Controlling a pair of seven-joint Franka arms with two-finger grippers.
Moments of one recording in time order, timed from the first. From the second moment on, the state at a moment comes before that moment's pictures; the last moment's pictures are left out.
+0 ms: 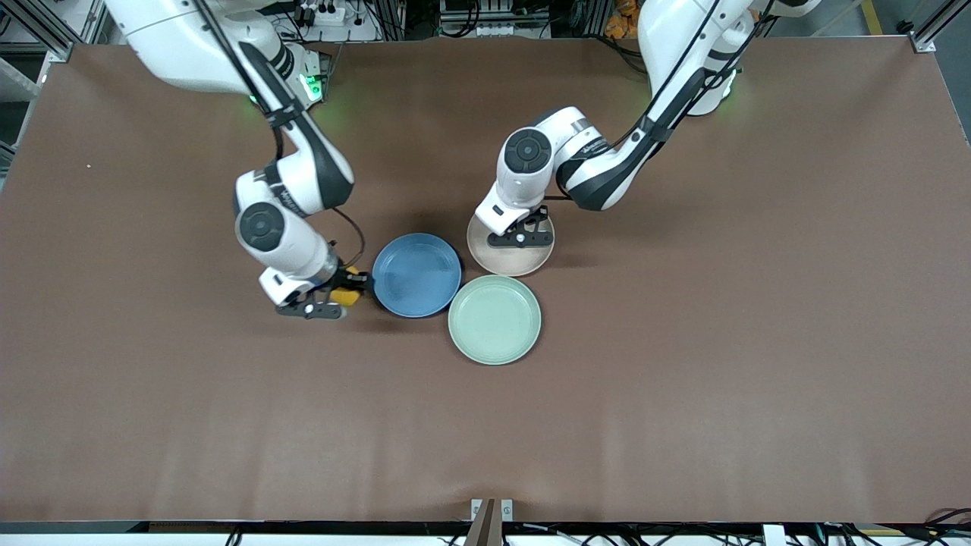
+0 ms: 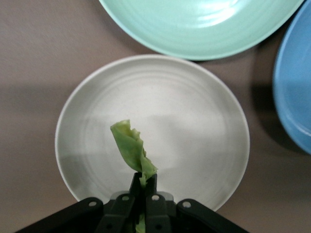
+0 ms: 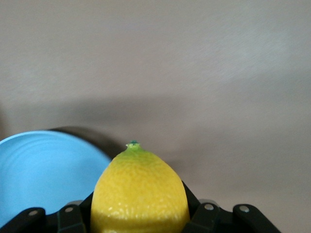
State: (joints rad) left arm -0.43 0.57 -0.46 -1.87 0.16 2.31 -0.95; right arm 0.25 0.42 0.16 -2.00 0.00 2.41 0.51
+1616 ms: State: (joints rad) left arm -0.27 0.57 -0.32 -1.79 0.28 2.31 -0.79; right arm 0.42 0.61 0.16 -1.84 -0.12 2.43 0.71
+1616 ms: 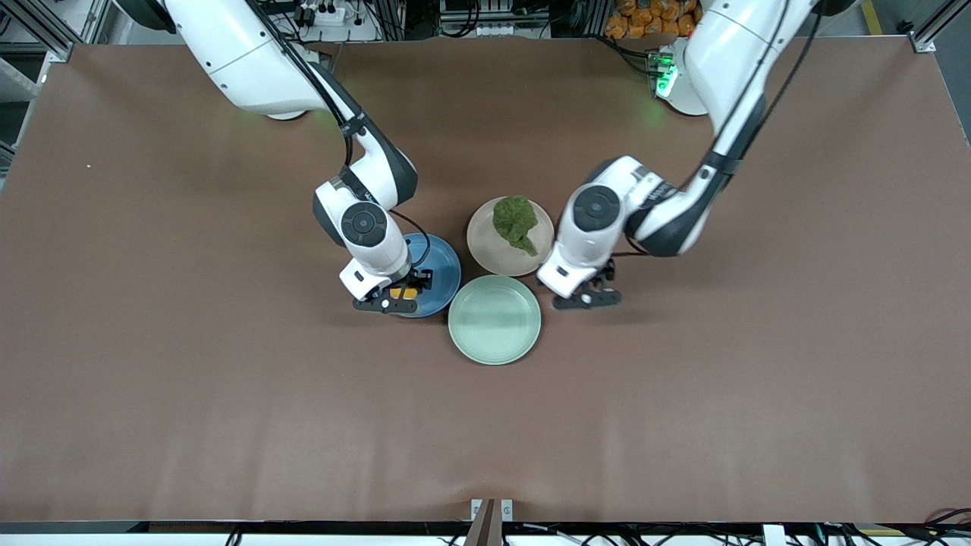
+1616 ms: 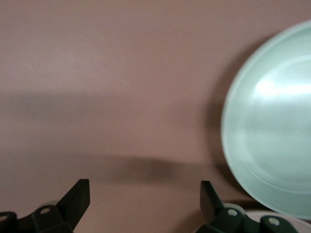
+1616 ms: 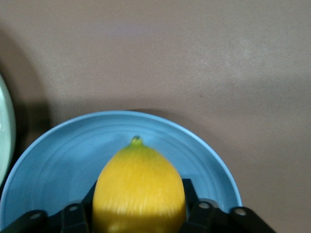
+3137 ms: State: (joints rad) left arm -0.03 0.45 -0.21 -1.81 0.20 2.14 -0.30; right arm 0.29 0.61 0.15 -1.51 -0.09 1.95 0.48
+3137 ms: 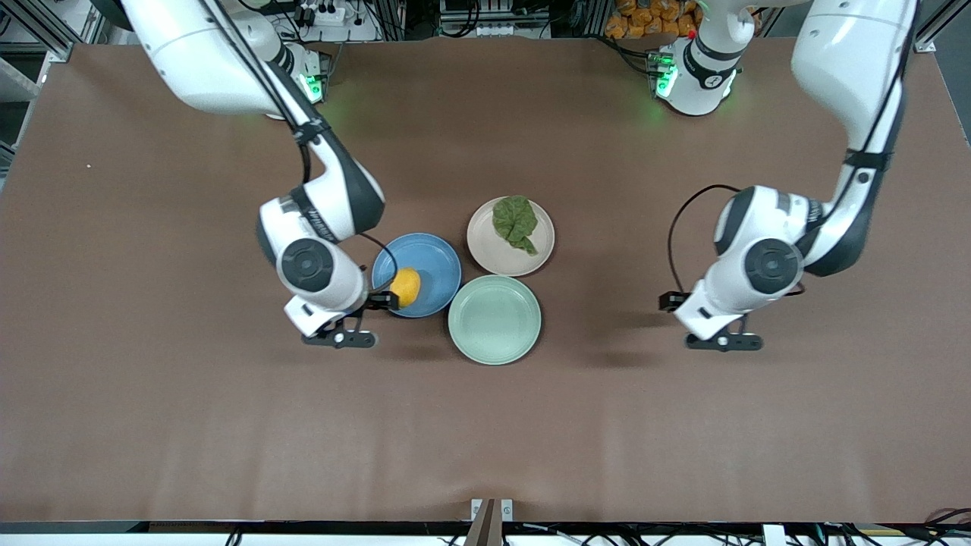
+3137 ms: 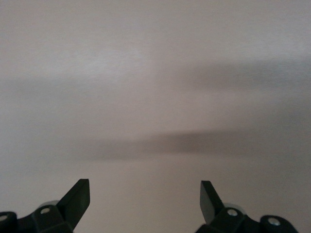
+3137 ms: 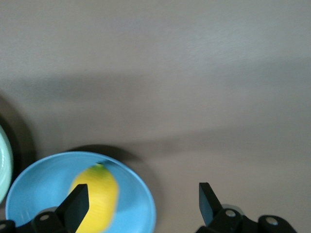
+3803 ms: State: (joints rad) left arm -0.12 0.17 -0.08 -1.90 0.00 2.14 -0.15; right arm 0.10 0.49 0.14 -1.43 -0.08 1.74 0.28
